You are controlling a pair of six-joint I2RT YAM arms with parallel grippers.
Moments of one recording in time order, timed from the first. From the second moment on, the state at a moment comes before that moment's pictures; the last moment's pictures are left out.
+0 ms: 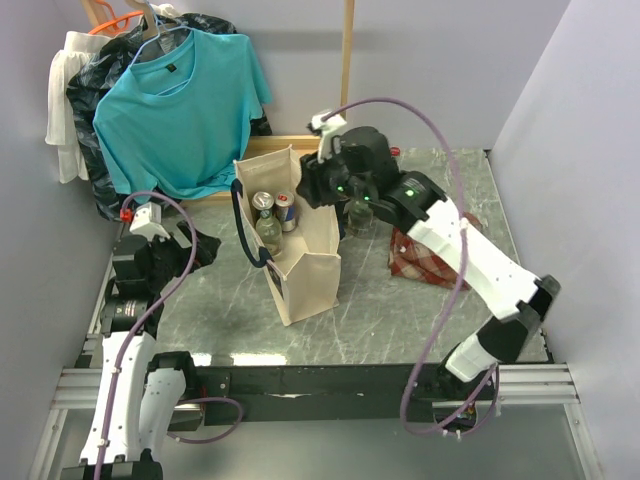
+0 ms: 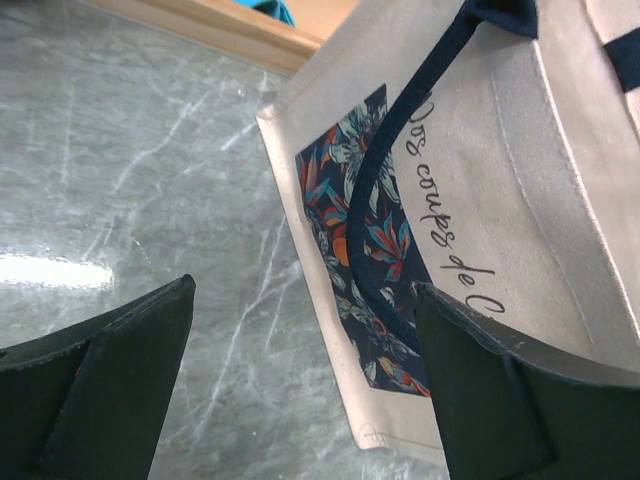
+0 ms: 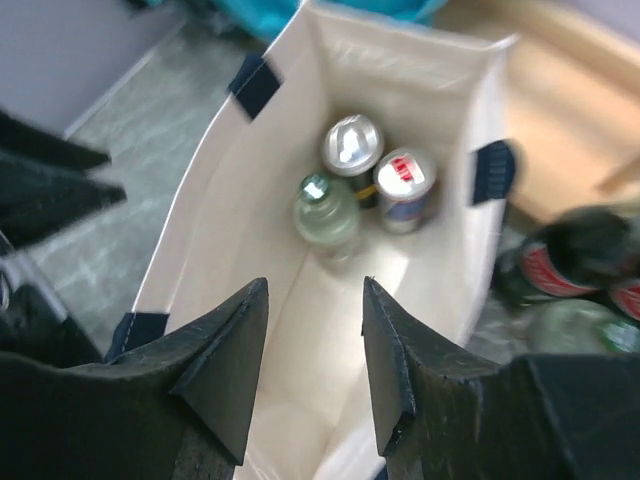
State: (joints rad) left arm 0.08 0.63 0.66 -0.41 0.30 -0.47; right arm 0.78 1.54 1.76 -0.62 -0.03 0.13
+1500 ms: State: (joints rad) left arm -0.21 0.69 0.66 -0.49 0.00 -0.52; right arm 0.86 1.88 1.86 -0.66 -0.13 0.07
